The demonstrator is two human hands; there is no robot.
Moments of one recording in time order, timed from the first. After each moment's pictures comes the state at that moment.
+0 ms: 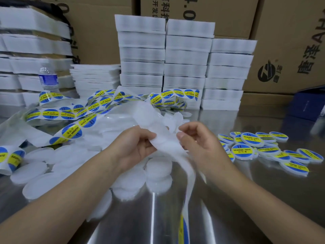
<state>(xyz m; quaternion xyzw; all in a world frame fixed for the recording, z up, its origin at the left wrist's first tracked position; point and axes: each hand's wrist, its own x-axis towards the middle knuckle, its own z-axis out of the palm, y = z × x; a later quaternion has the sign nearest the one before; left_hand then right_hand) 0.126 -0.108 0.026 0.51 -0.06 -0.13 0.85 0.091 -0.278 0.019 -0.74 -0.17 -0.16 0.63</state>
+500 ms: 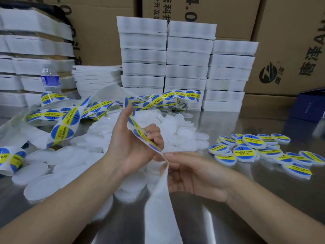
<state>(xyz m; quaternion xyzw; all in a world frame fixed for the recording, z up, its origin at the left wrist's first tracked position) 0.118 -0.106 0.032 0.26 -0.08 -0.22 0.94 0.082 -0.276 0.018 -0.58 -0.17 0.32 0.73</state>
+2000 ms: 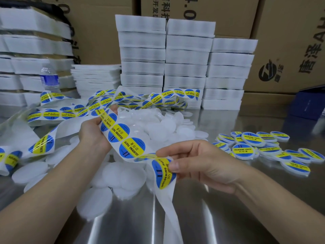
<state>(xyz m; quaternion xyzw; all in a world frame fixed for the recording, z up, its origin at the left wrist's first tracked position) 0.146 -0.054 0.036 0.28 0.05 0.11 0.95 0.068 -0.286 0.040 -0.65 -0.26 0.24 0.68</state>
